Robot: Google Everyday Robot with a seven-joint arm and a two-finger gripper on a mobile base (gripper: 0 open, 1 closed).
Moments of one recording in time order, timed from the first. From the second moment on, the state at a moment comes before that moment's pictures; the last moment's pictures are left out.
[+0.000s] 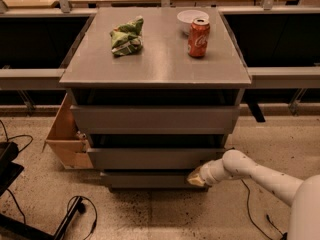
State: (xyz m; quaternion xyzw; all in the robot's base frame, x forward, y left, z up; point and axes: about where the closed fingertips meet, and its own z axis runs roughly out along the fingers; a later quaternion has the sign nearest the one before) arm 0.603 -0.152 0.337 -0.49 0.81 0.20 0.26
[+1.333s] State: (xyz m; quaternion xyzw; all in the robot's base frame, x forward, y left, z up) arm 0.601 -0.145 0.344 -0.50 0.80 0.20 0.25
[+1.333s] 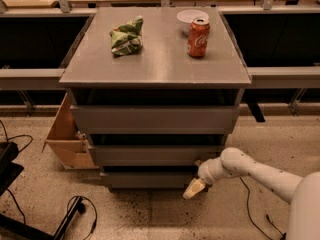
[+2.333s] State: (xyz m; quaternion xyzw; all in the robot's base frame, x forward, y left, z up) arm 0.513 -0.178 0.424 -0.56 0.79 0.15 0.21
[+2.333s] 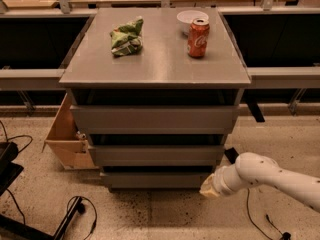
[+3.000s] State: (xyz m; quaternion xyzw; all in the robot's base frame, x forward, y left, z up) arm 0.441 -0.242 0.529 -0.55 0.81 0.06 0.17
